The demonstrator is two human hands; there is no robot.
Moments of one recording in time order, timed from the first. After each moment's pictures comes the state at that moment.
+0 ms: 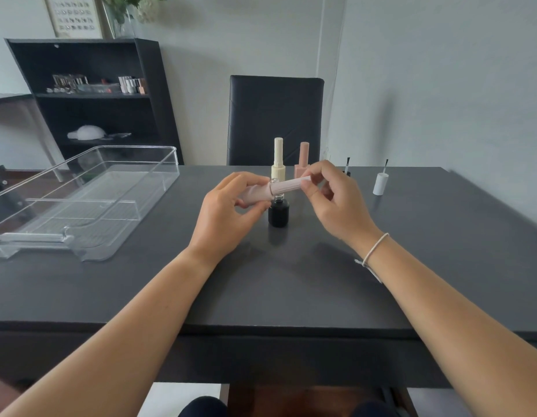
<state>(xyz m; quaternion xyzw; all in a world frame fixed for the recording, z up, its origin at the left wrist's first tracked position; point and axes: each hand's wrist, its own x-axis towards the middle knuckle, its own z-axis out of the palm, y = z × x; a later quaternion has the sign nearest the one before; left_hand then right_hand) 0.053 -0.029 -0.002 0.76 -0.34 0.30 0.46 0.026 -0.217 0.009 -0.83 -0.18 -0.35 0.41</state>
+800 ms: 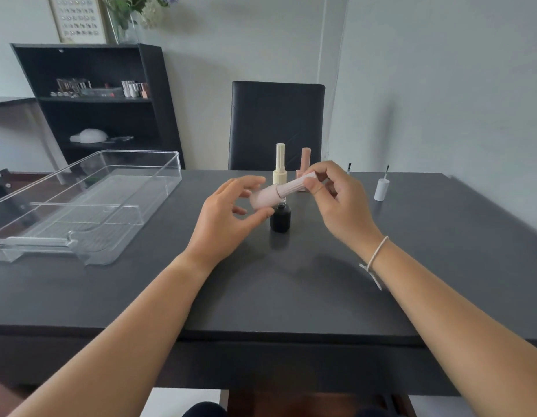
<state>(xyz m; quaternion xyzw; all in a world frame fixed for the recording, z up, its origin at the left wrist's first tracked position) 0.056 -0.022 -0.002 0.78 -0.31 0.24 0.48 0.027 -0.213 0.017 -0.81 -0.15 -0.36 0.42</state>
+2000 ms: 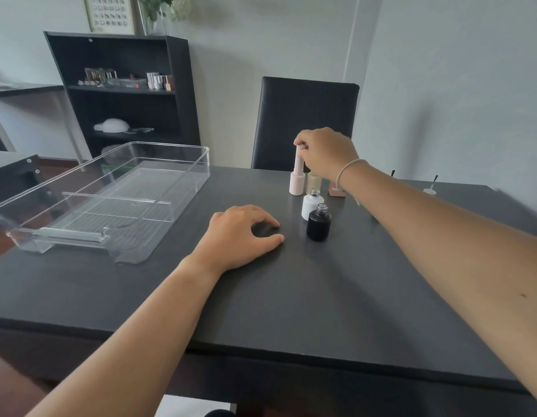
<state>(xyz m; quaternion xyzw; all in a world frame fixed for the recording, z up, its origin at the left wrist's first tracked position) 0.077 0.016 -0.016 0.92 -0.25 0.13 0.27 0.153 -0.178 0.065 -0.96 -0.09 -0.26 0.07</state>
